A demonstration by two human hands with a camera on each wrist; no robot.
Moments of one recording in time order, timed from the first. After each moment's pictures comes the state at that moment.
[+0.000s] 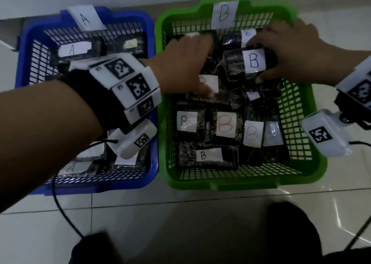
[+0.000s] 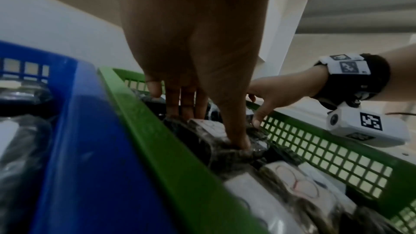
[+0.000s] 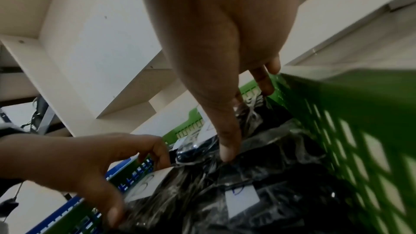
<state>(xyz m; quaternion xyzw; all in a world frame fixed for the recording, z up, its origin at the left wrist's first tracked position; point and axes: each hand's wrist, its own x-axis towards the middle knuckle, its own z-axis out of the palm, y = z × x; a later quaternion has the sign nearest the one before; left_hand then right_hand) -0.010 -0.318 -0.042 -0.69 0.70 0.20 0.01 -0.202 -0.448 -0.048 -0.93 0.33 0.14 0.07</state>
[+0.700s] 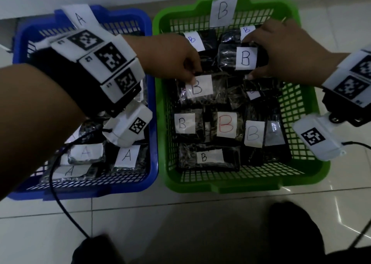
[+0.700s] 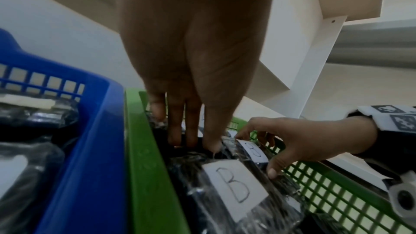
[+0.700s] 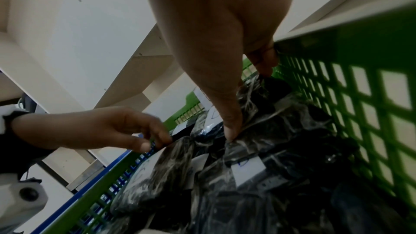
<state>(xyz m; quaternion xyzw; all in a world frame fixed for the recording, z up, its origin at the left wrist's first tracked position) 0.020 -0.333 -0.032 -0.66 0.69 0.29 0.09 -0.194 -0.451 -0.064 -0.94 0.31 0.10 0.06</state>
